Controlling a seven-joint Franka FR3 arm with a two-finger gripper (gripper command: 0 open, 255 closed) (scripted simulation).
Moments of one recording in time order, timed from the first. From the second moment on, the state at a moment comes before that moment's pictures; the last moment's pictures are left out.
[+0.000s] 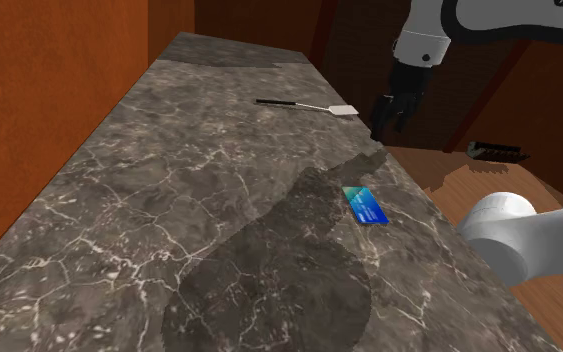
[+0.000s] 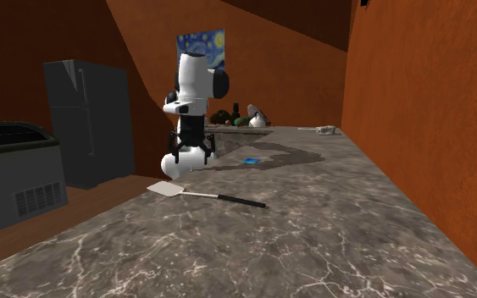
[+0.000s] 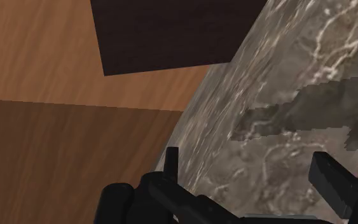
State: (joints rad) arm 0.00 -0.80 0.03 -2.42 -0.04 1.55 0.17
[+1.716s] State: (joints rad) arm 0.26 -0.18 -0.23 -1.93 0.01 1.79 -0.91
